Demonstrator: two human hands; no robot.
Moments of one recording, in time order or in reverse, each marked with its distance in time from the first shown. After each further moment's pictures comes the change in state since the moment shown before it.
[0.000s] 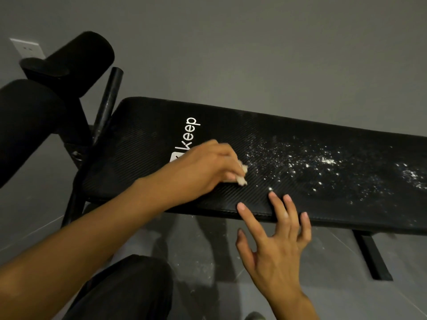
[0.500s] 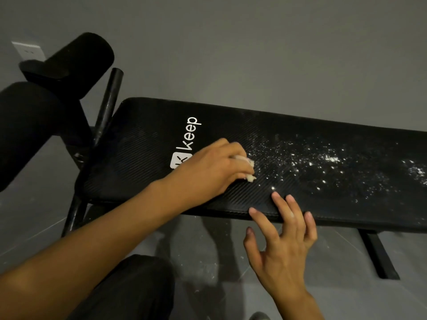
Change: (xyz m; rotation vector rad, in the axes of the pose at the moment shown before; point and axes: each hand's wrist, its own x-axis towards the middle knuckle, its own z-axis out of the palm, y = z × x) left_hand 0.010 0.006 0.014 0.131 0.035 0.008; right_hand -0.003 0.006 0.007 0.086 0.087 0.013
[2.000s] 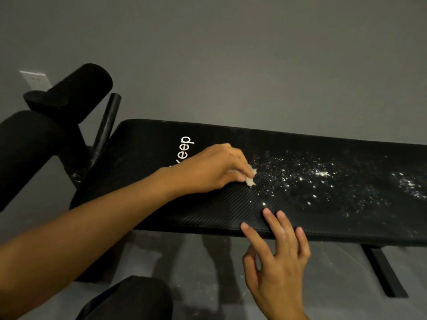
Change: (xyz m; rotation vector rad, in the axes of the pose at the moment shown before) left_hand 0.049 -0.031 -0.004 -0.135 -0.204 0.018; right_hand 0.003 0.001 -0.006 0.051 0.008 -0.011
